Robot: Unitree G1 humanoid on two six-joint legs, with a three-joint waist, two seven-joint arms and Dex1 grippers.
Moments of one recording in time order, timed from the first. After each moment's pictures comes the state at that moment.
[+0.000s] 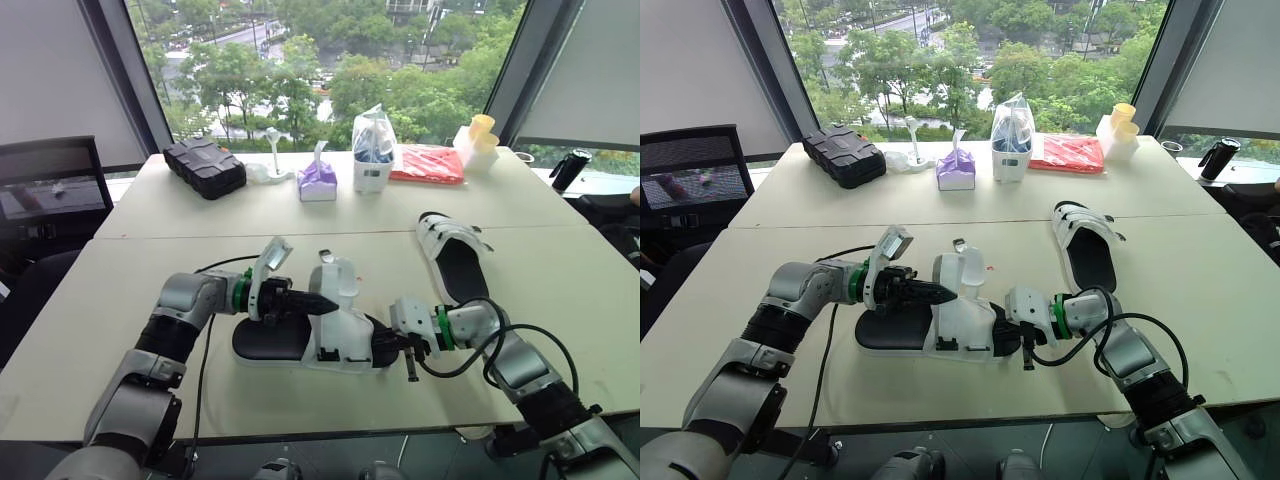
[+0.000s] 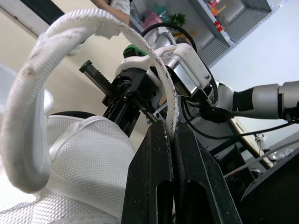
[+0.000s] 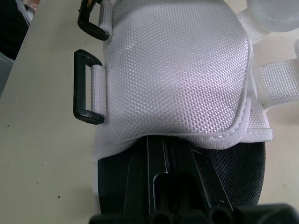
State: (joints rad) left arm -0.77 0.43 -0.18 0.38 -0.61 0.94 -1.42; right arm -0.41 -0.64 0.30 0.11 0.12 0.00 1.22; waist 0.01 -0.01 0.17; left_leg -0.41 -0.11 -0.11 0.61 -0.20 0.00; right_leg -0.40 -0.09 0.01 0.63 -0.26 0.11
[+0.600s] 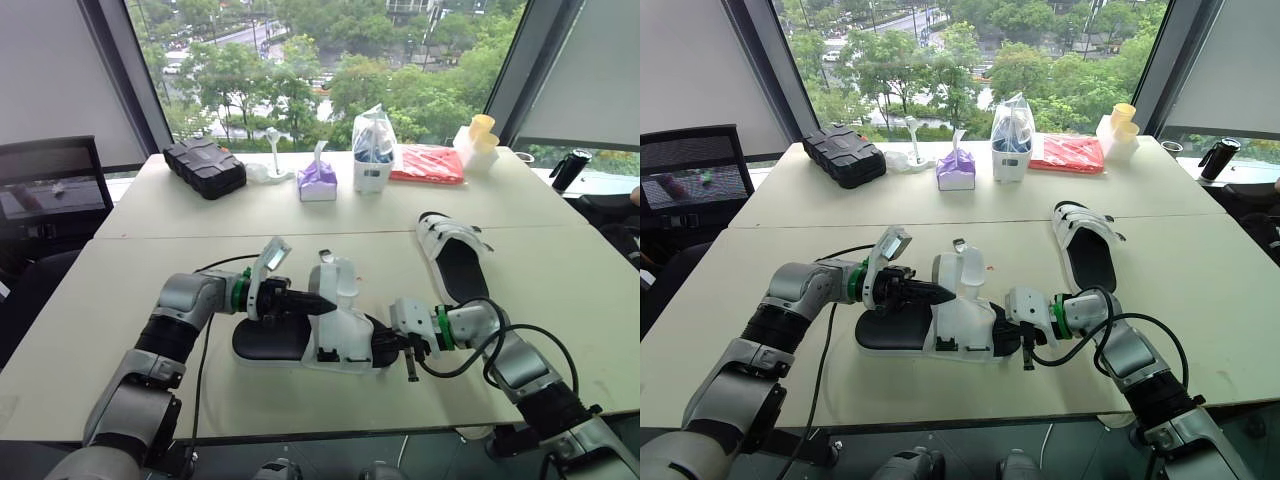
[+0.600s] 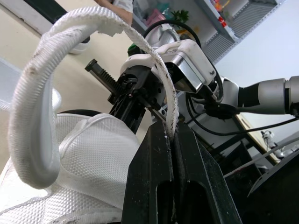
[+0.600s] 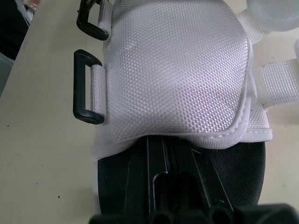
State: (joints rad) left arm -0.77 0.43 -0.18 0.38 -0.58 0.90 -1.44; right arm -0.41 -0.64 0.30 0.11 0.12 0.00 1.22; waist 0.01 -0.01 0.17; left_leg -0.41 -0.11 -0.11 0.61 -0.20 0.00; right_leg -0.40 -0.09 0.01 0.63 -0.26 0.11
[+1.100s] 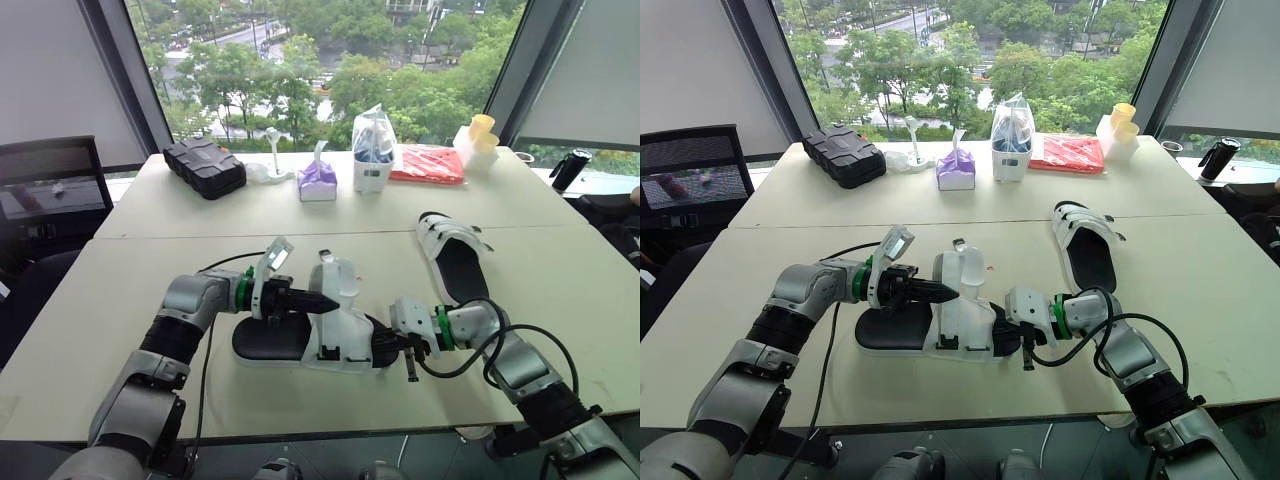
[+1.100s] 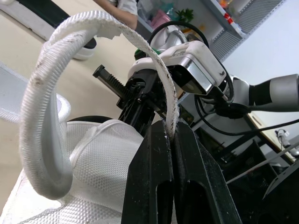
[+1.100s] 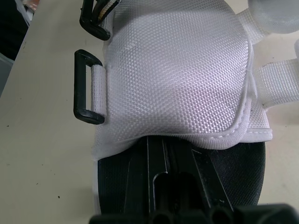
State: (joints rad) left arm -0.77 0.41 -0.18 0.39 -0.55 0.84 -1.42; right arm -0.40 -0.64 0.30 0.11 0.12 0.00 1.22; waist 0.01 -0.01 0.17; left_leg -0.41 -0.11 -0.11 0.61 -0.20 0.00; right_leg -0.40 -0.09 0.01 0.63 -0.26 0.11
